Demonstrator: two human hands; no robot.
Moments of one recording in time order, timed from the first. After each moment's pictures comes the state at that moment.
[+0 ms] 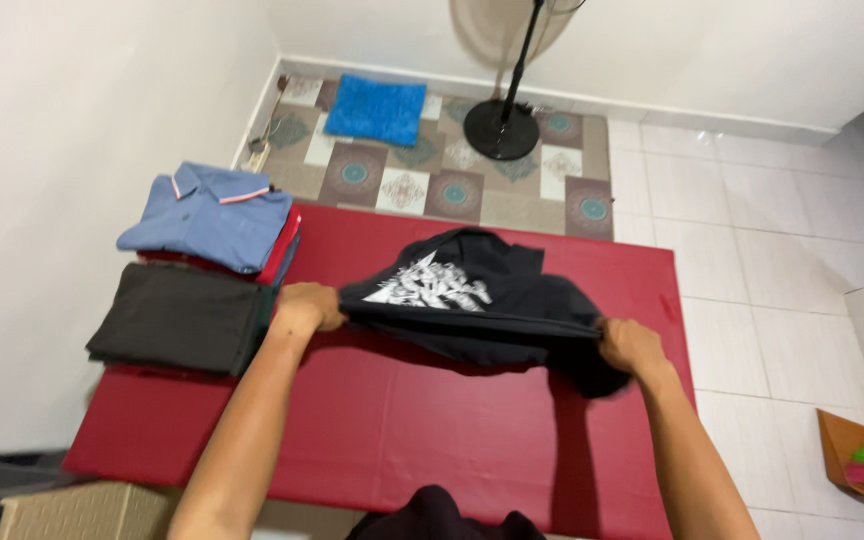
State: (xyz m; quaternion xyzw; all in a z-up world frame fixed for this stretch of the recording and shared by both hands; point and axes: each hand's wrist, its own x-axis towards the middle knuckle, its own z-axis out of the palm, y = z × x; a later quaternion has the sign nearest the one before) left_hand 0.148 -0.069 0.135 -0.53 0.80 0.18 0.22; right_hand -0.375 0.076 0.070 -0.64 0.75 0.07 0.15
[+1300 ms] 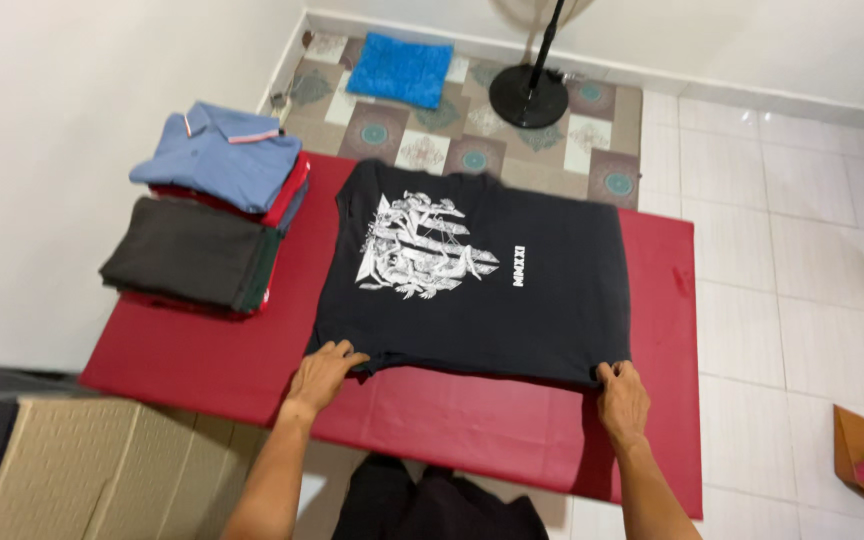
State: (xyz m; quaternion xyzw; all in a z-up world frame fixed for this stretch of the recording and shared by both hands) left_hand 0.167 0.144 0.026 -0.51 0.85 0.14 0.00; right_hand -0.361 0.236 -0.026 -0.61 0.78 -0.12 0.03
